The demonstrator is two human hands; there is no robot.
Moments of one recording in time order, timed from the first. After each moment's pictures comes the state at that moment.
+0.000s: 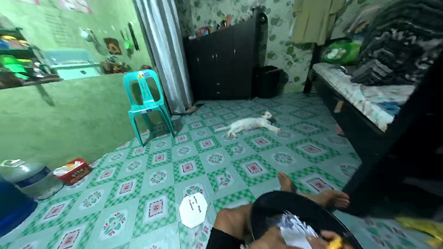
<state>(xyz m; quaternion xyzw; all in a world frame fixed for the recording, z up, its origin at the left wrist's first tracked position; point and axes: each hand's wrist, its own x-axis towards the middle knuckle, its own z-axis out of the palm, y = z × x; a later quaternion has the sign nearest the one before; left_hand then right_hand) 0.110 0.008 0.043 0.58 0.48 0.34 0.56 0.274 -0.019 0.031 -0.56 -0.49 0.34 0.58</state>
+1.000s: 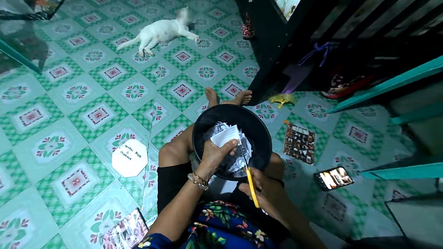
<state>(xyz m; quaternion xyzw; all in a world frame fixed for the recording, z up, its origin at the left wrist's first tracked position) 0.125 0.009 0.035 0.36 0.35 0.45 0.74 0.258 -0.118 0.067 -0.72 -0.53 0.38 0.24</state>
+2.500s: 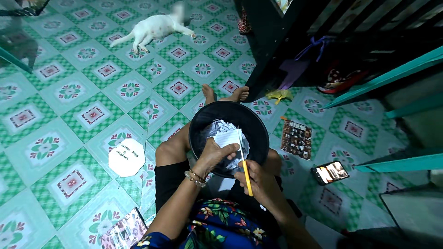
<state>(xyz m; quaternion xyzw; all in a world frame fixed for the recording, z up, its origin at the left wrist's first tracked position) 0.122 0.012 0.039 0.40 0.34 0.35 0.77 0.250 -0.105 0.054 -0.71 -0.50 0.38 0.31</state>
